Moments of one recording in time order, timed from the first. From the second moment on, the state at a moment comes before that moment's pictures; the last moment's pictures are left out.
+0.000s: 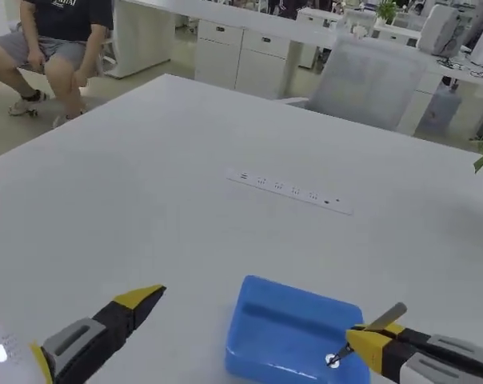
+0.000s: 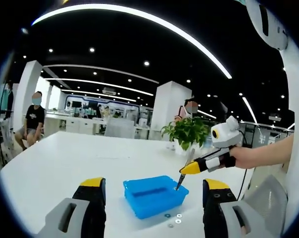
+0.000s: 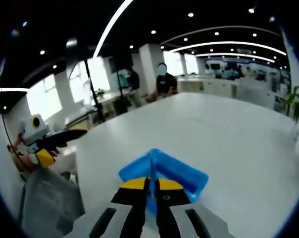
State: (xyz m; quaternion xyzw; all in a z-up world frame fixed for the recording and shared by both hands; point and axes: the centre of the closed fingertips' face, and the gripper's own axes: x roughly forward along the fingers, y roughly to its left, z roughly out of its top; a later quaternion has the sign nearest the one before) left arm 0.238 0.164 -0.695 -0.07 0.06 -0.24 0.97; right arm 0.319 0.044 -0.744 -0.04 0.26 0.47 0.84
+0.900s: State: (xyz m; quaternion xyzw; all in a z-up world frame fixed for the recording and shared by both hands) left arm 0.237 0.170 -0.707 -0.07 0.07 -0.24 0.96; right arm 0.358 0.034 -0.801 -0.09 0.28 0.44 0.85
